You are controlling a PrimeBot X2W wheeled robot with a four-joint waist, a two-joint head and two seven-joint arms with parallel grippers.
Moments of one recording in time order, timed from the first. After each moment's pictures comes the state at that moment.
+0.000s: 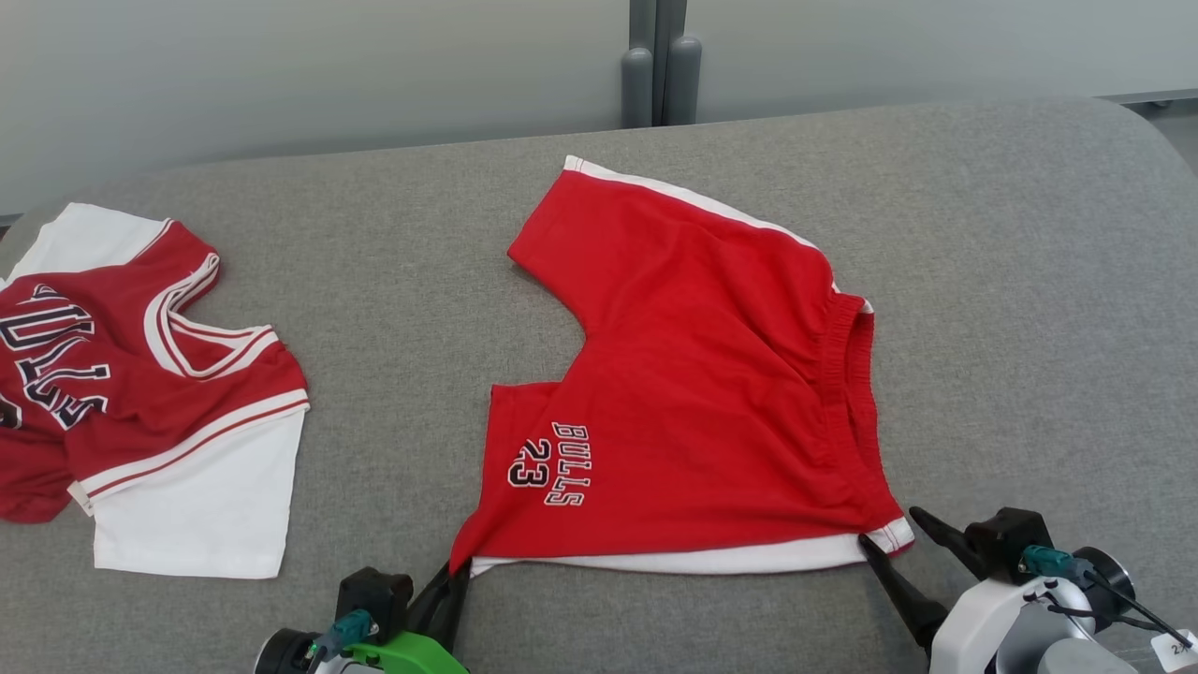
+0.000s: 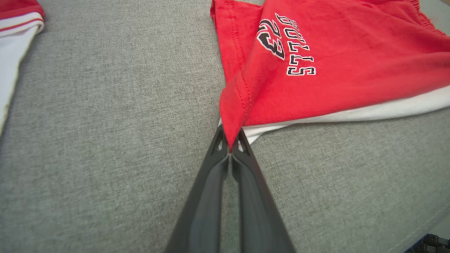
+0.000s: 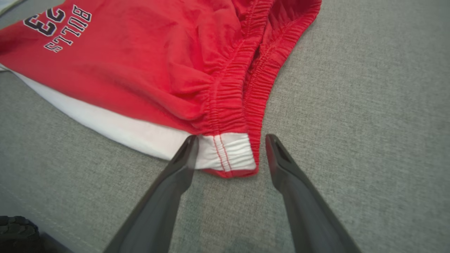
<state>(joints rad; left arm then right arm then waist) -0.09 0.07 -0.48 0.54 -0.37 -0.04 -0.22 -0.03 -0.35 0.51 0.42 0.34 0.12 -0.18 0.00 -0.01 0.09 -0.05</state>
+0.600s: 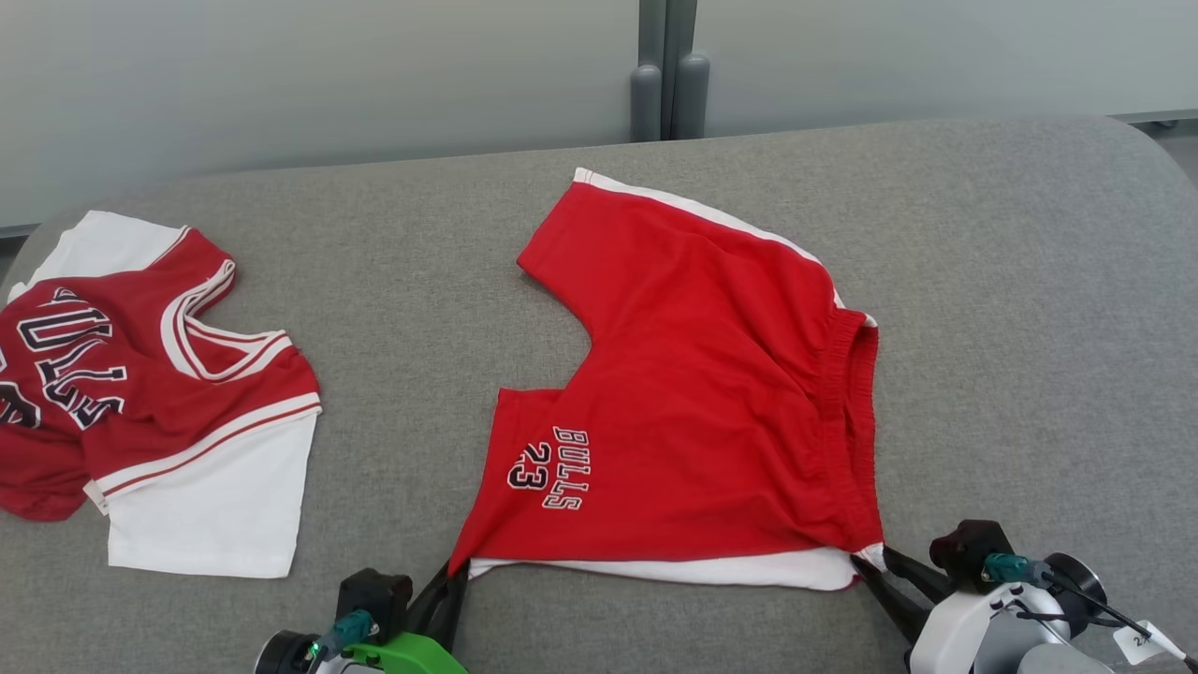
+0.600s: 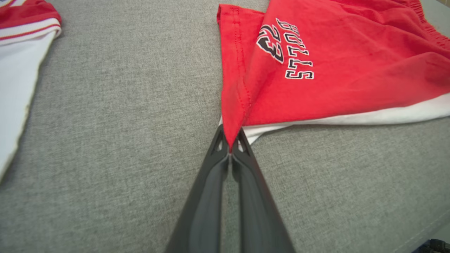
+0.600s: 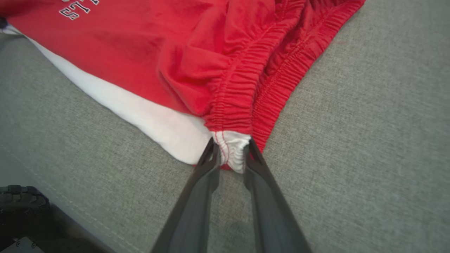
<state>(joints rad) -0.10 0.07 -0.48 0.58 -0.37 -0.05 -0.24 -0.08 -0.38 0.65 0.46 0.37 0.12 -0.14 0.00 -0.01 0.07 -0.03</state>
